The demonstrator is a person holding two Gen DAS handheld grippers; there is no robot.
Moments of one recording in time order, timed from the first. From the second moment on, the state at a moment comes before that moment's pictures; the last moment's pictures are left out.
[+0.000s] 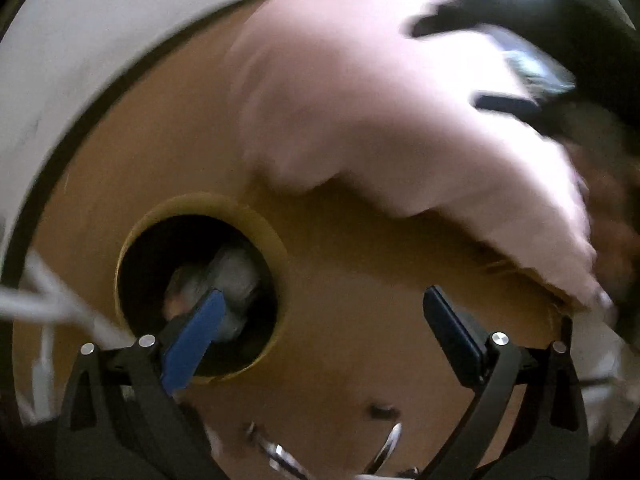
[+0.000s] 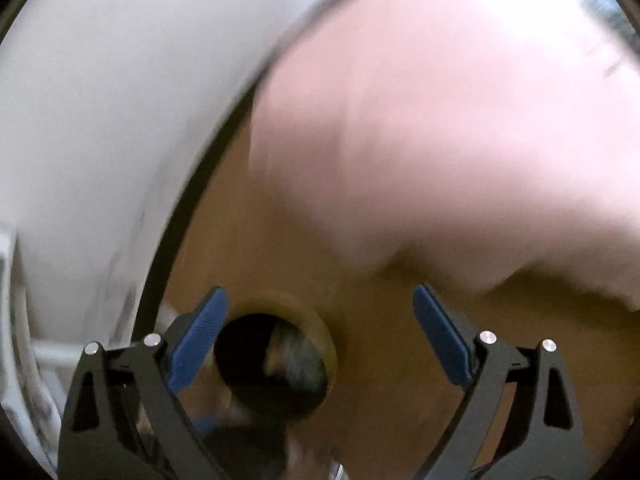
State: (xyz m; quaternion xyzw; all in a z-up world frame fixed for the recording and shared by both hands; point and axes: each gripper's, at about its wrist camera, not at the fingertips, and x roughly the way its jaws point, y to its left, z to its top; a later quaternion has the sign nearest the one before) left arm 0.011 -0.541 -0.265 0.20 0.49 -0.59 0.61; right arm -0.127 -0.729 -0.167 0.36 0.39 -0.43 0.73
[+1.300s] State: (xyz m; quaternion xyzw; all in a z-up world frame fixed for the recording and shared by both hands) left arm 0.215 0.013 -0.083 0.00 0.30 0.02 0.95; right arm 0.180 -0.194 -0.050 0.00 0.30 -0.04 0.95
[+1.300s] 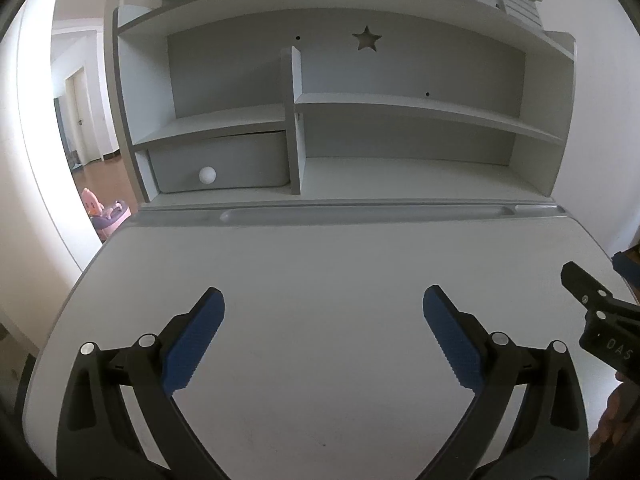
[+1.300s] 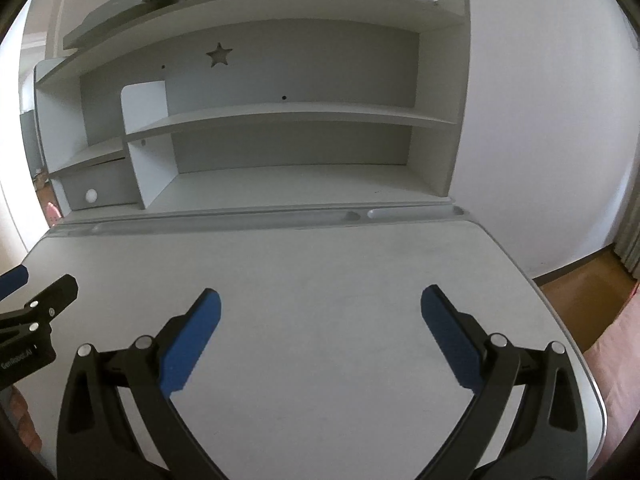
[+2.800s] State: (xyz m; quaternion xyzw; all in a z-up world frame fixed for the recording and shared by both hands) left arm 0.204 -0.013 -0.083 0.01 0.32 0.04 0.95; right arm 0.171 -0.199 -0.049 0.00 0.30 -0.04 0.95
